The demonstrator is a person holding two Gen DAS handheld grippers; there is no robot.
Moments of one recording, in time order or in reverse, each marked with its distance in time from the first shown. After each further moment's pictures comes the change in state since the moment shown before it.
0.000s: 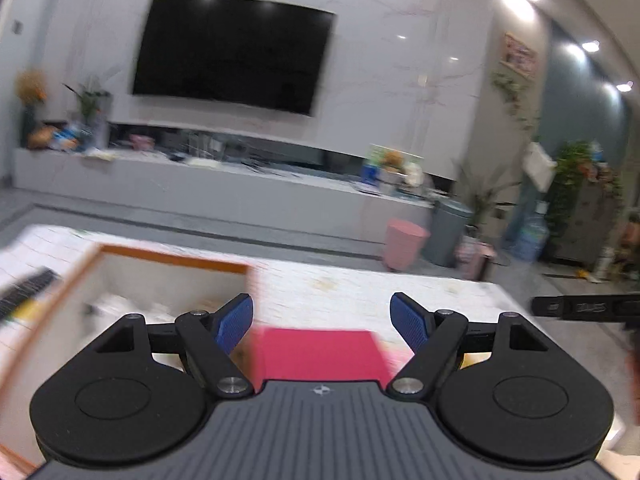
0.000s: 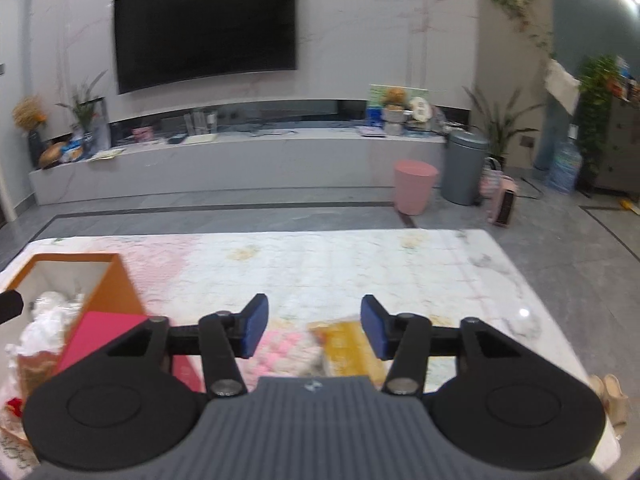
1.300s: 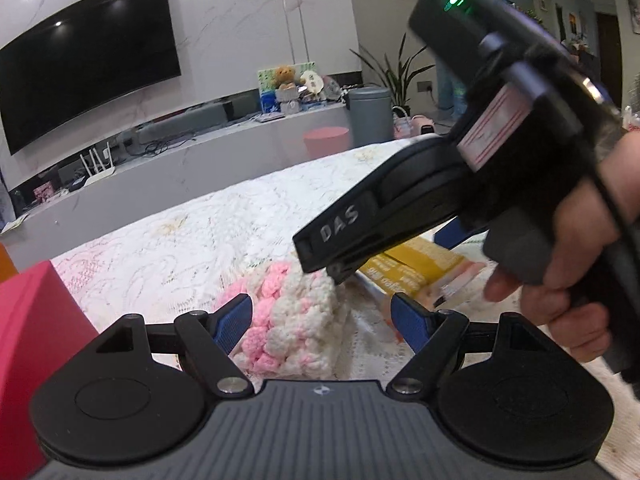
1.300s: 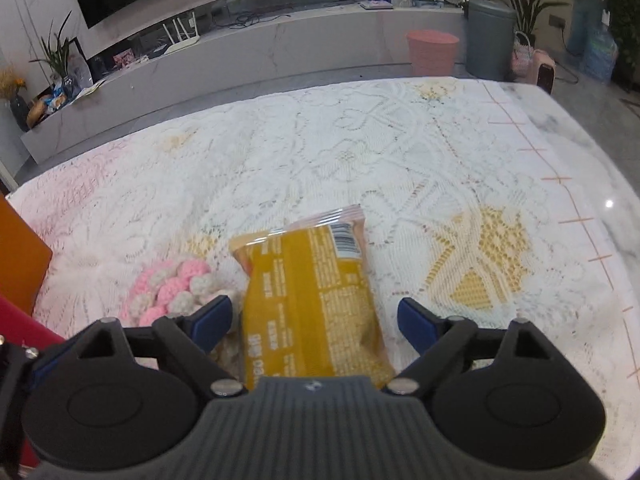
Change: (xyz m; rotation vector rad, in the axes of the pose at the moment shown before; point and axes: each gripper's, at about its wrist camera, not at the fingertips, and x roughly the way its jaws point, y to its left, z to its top) left arm 0.174 -0.139 -0.126 0.450 0.164 -0.053; right arm 0.216 -0.058 -0.057 0.107 0.338 0.116
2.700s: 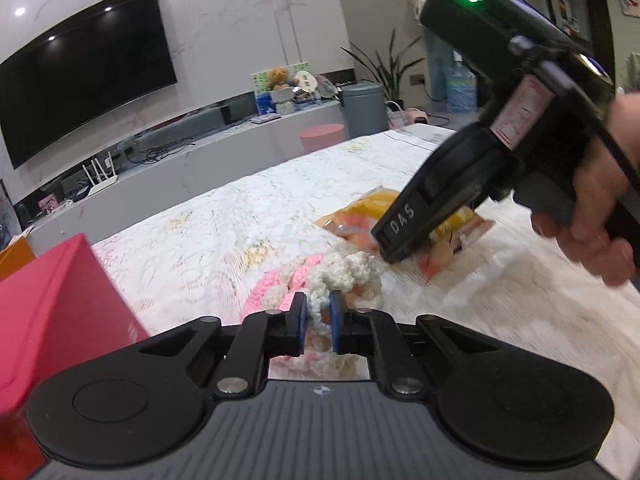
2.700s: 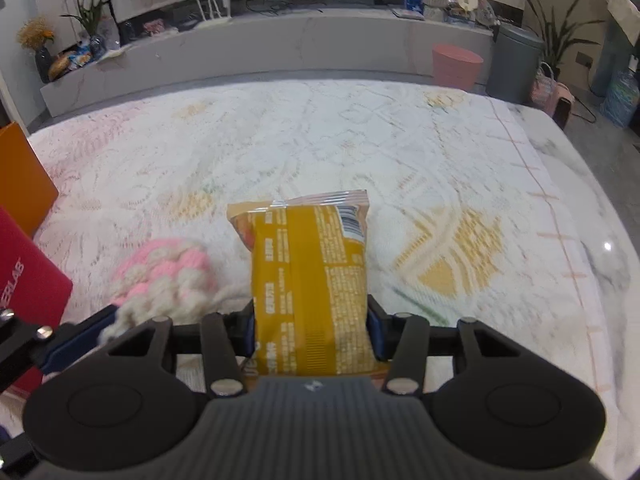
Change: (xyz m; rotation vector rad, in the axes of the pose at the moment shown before) left arm -0.048 -0.011 -0.015 0.067 0.006 -0.004; right arm -0.024 -0.007 -0.020 -0.161 0.017 -0.022
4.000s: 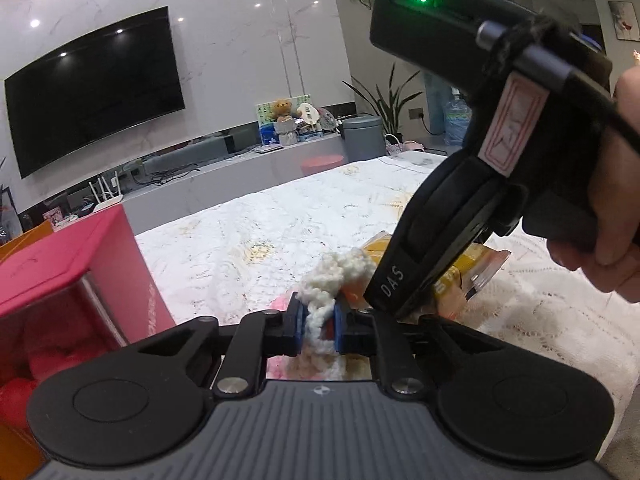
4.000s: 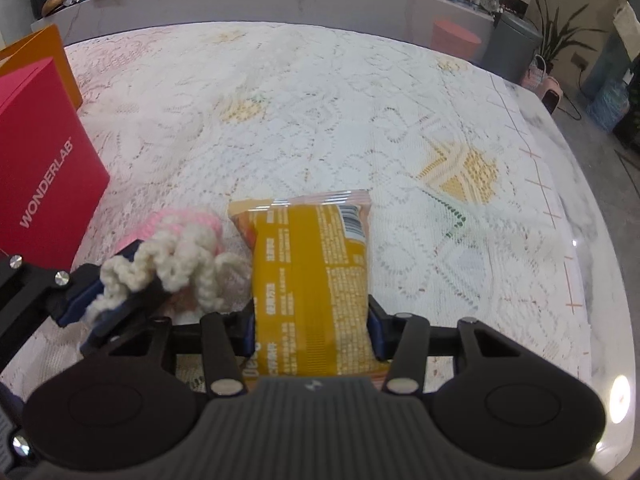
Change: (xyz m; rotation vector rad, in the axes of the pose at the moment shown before) left arm -0.022 0.009 -0.030 -0.038 -0.123 0.002; right arm -0.034 0.057 -0.046 -0.101 0.123 -0.097
